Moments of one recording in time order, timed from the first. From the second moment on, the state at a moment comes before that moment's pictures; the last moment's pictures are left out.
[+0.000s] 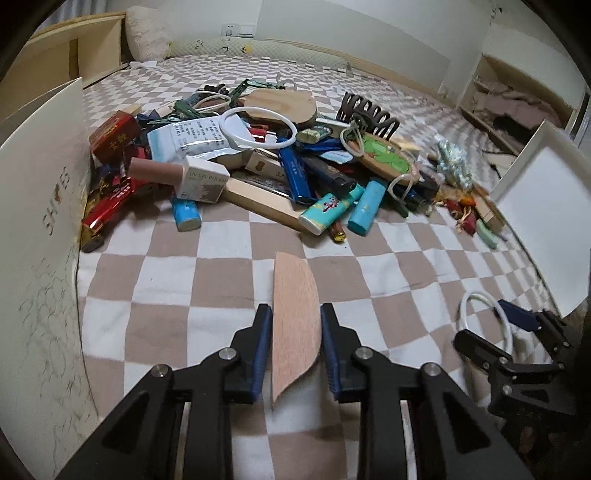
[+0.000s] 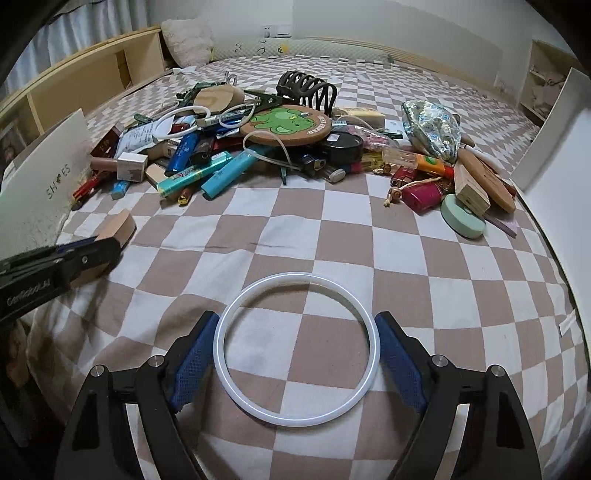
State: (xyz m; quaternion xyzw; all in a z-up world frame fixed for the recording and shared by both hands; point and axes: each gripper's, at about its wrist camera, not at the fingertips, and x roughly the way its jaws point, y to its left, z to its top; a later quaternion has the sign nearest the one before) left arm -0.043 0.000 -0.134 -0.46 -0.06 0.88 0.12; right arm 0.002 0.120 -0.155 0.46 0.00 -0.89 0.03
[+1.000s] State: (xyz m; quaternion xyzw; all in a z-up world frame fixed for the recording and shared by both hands) left arm -0.026 -0.063 0.014 -0.31 -0.06 0.94 0.08; right arm -0.026 0.062 -0.024 0.34 0.01 -0.94 0.08
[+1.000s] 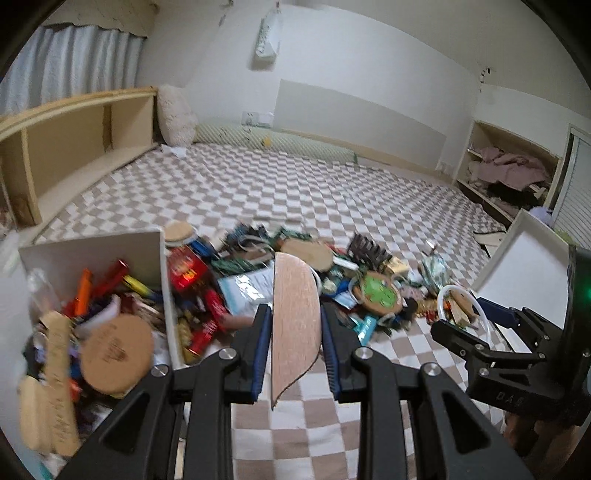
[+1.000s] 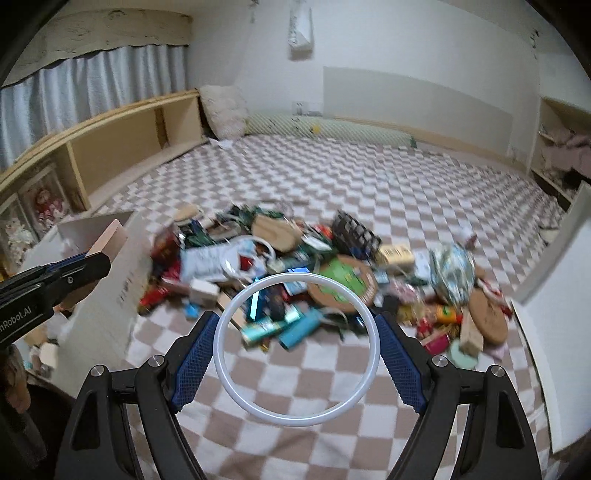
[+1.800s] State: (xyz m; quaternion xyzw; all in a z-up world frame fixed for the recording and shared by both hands) left arm 0.007 -0.203 0.048 -0.32 -0.06 0.95 -0.04; right arm -0.048 -0.062 0.019 0.32 0.02 -0.92 0.20
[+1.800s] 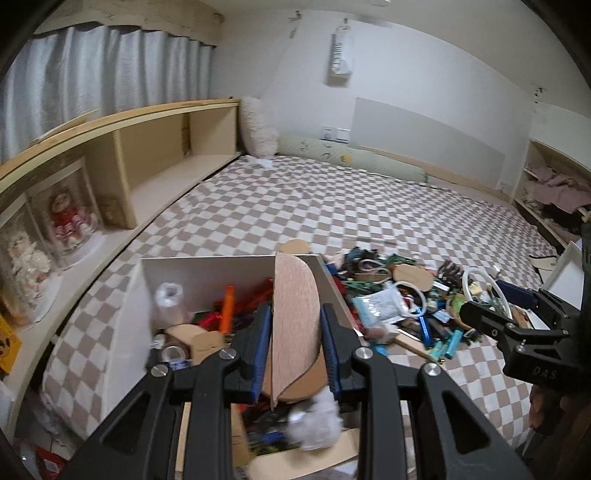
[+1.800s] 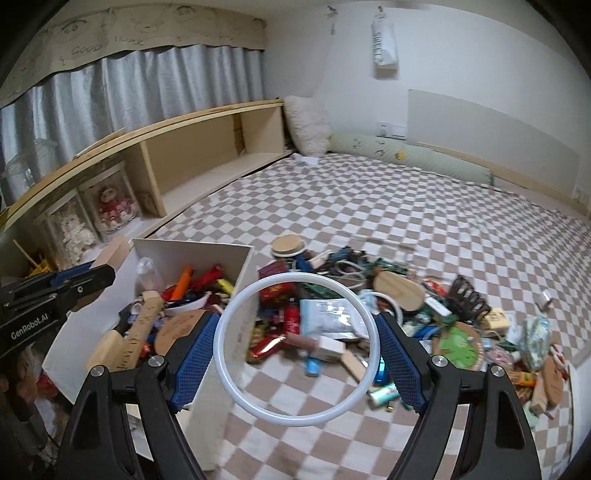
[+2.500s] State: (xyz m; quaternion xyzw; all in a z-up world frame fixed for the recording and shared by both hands) left arm -0.005 -0.289 0.001 -0.37 -0.07 0.92 -0.12; right arm -0.072 -0.154 0.005 0.35 0.05 -0.89 0.27
